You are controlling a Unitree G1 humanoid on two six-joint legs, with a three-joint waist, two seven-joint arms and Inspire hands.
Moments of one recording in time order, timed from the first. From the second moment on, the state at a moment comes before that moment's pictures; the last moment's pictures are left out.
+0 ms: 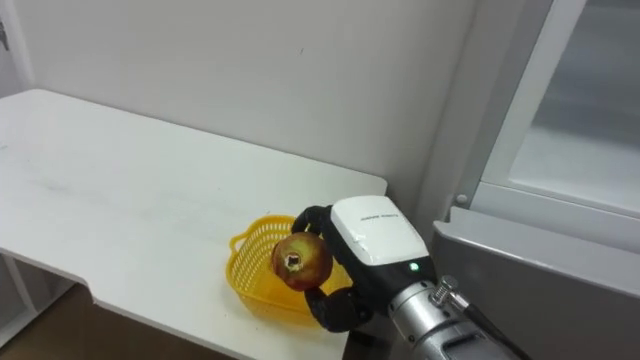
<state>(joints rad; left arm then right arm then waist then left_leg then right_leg) 0.10 0.30 0.00 1.16 0.28 0.06 -0.09 -0.34 -0.49 0.36 -0.07 -0.78 0.02 0.01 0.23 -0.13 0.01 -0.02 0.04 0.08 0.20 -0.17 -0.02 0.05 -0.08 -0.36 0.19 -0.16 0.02</state>
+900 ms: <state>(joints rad) 0.11 0.29 0.00 1.10 0.28 0.08 -0.07 -0.37 -0.49 0.33 -0.01 -0.73 0.04 0.01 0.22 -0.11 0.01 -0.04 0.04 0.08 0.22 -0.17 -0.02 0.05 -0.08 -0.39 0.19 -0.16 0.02</state>
